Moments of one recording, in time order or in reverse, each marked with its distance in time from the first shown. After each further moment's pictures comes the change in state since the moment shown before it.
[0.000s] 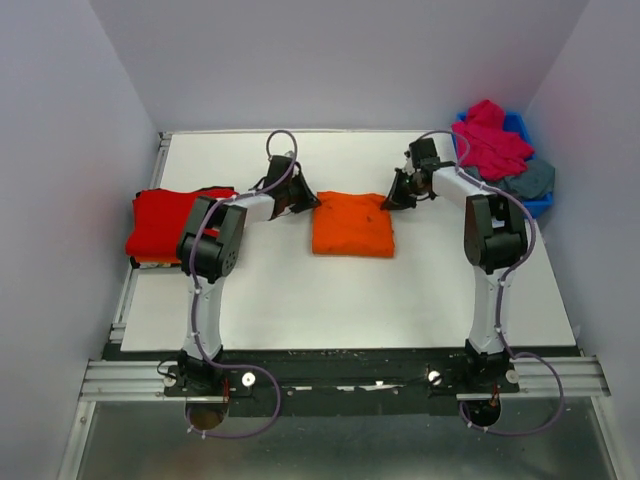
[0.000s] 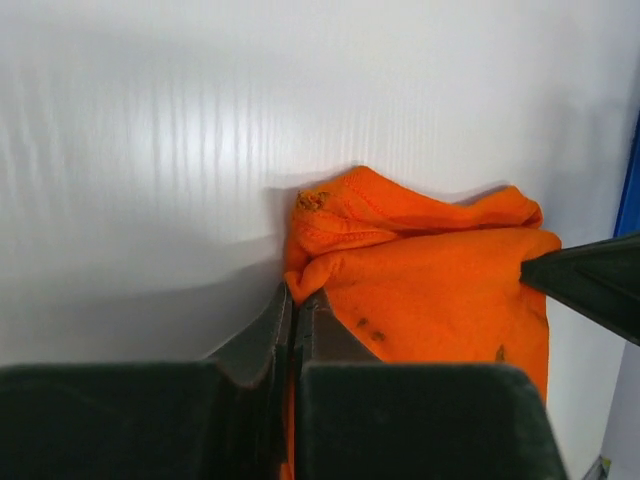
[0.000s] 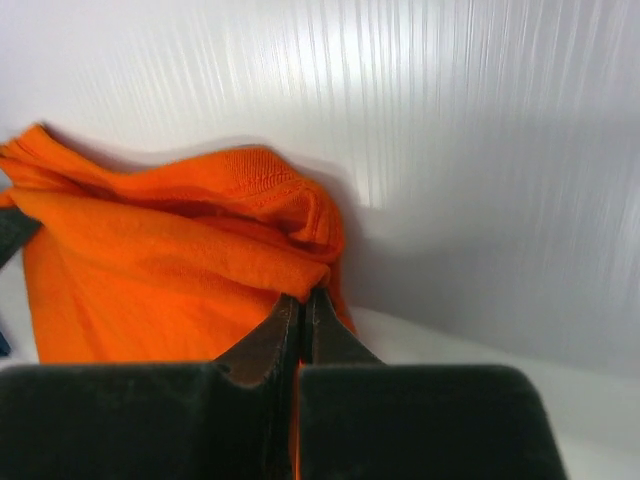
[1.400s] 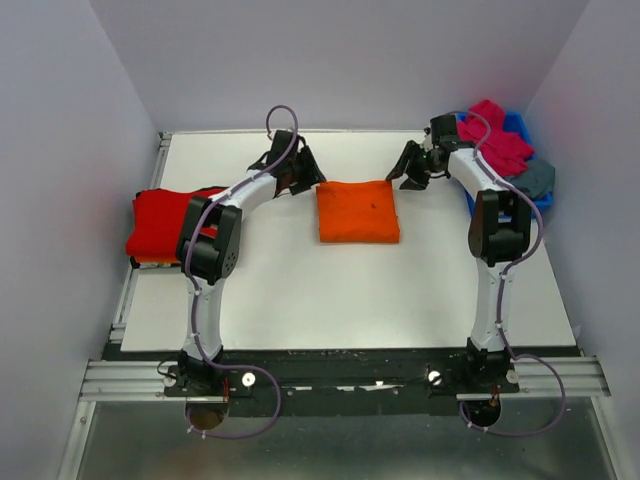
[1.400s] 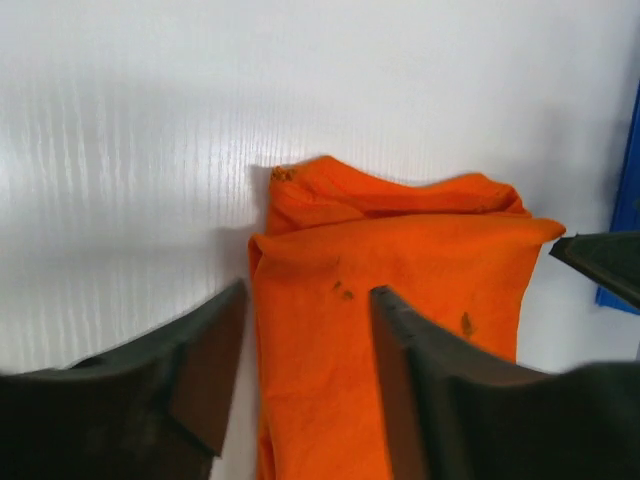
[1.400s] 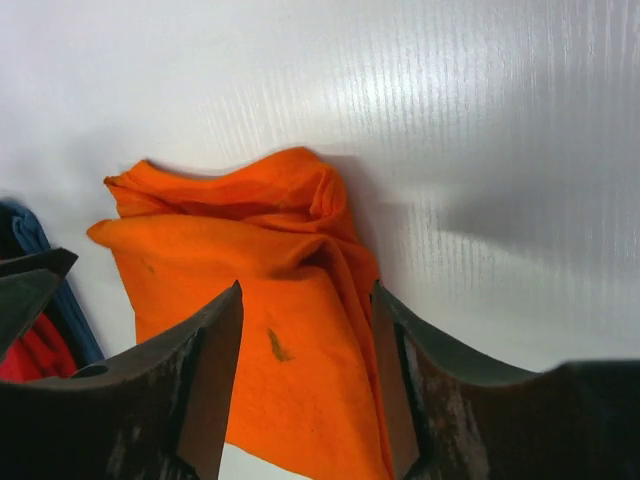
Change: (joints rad) left arm -0.017 -0.083 0.152 -0.270 -0.135 0.018; right arm -0.090 -0.004 0.157 -0.097 -0.073 0.067
